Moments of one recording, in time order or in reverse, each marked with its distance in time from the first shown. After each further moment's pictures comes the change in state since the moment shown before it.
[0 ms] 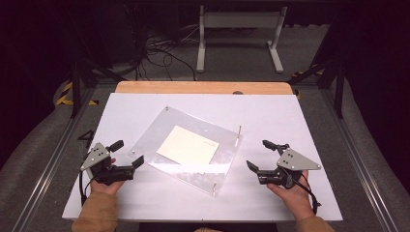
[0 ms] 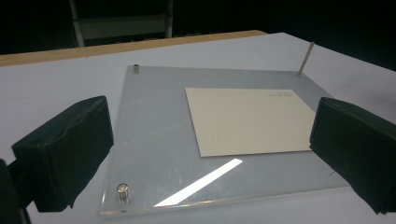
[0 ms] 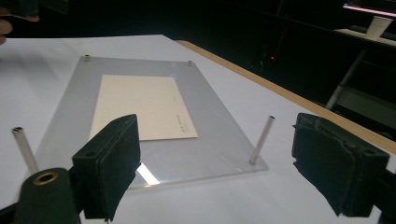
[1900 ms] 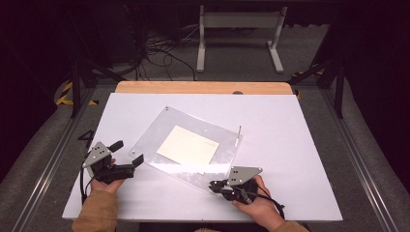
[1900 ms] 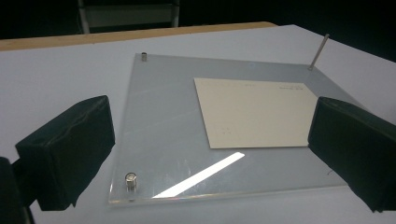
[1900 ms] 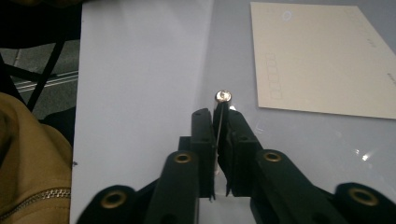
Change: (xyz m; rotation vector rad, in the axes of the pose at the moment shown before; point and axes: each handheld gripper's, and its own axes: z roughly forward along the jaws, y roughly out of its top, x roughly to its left) left arm 0.006 -0.002 0.003 0.040 0.026 -0.026; right arm 0.085 -0.007 0.068 0.274 0.447 -0.006
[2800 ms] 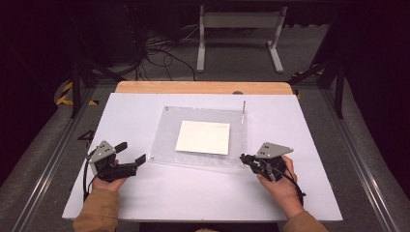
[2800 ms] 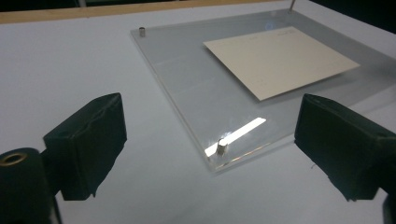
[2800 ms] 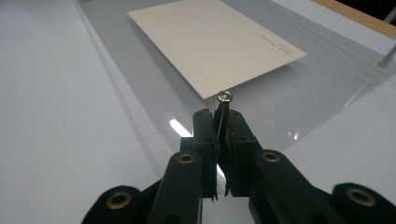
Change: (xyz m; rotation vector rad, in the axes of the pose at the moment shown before) left arm -0.001 0.000 0.010 0.104 0.007 -0.001; right arm -0.067 -0.009 -0.061 0.038 -0.329 0.129
